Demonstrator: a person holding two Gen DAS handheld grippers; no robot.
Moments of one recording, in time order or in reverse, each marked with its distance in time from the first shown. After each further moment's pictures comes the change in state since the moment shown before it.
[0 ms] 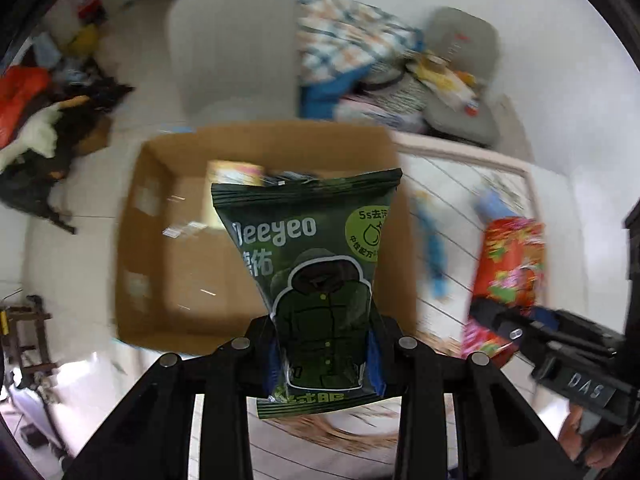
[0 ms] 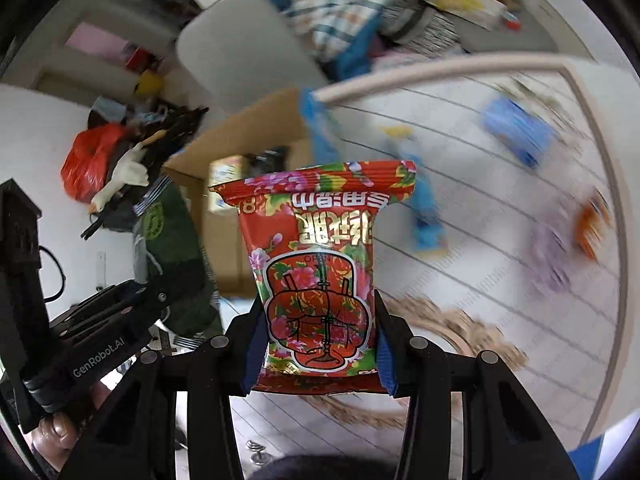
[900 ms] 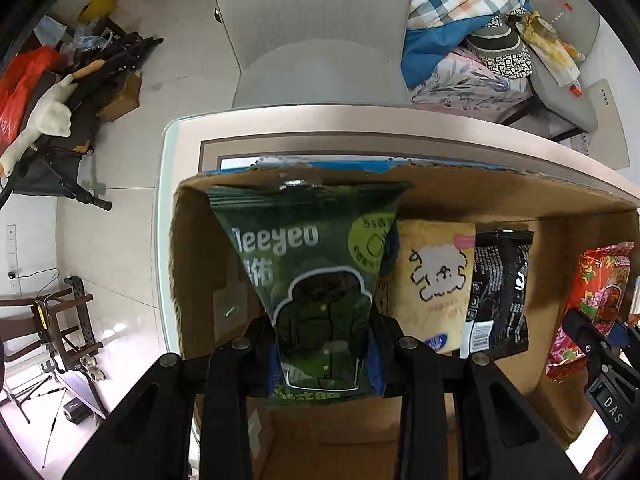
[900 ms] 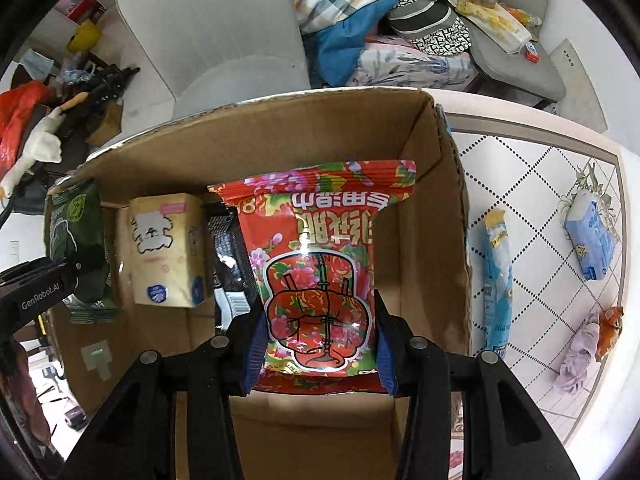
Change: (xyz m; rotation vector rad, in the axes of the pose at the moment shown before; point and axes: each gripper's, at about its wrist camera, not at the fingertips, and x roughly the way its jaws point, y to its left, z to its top) left arm 0.162 0.125 0.108 -0.009 0.264 0.163; right arm 0.186 0.082 0.116 -0.027 0.127 -0.335
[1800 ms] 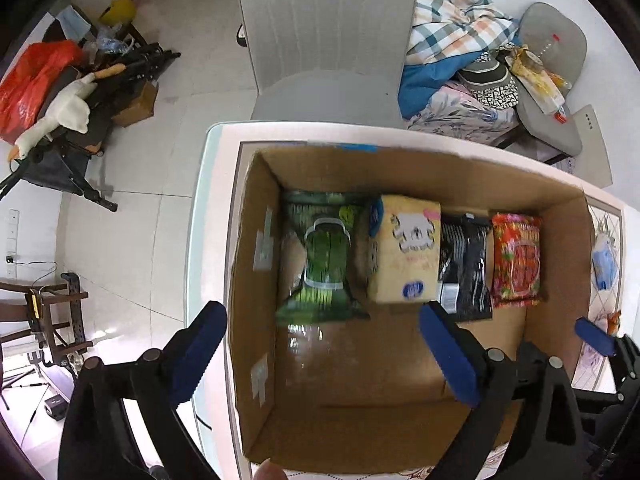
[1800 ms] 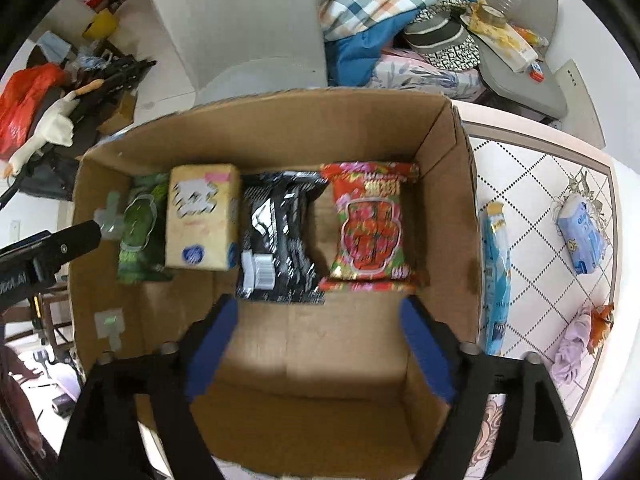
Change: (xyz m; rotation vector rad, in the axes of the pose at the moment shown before) left arm -0.065 0.013 -0.058 -0.055 -0.128 -0.025; right arm -0.036 0.033 -0.046 -0.072 -0.049 0.004
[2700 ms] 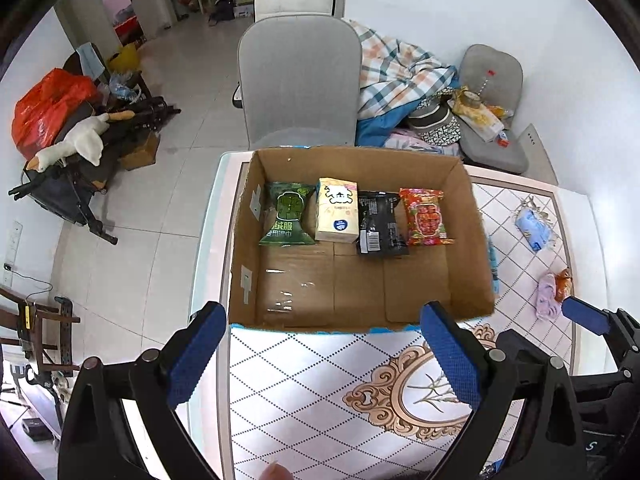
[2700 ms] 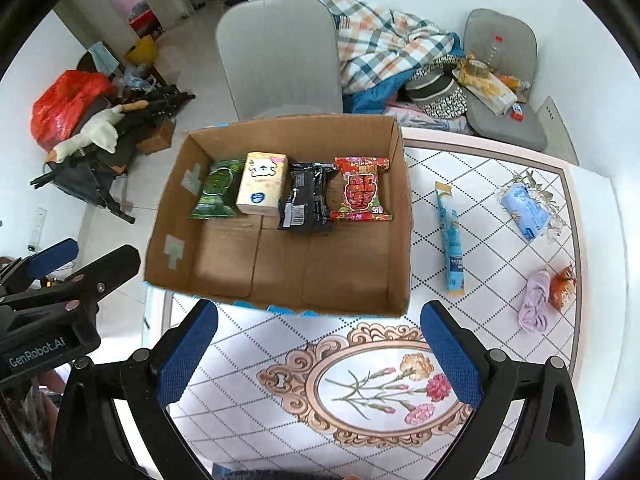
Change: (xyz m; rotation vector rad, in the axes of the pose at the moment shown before) left arm -0.144 -0.024 -0.149 0.028 -0.268 -0.069; right arm -0.152 -0.005 -0.145 -0.067 -0.226 0.041
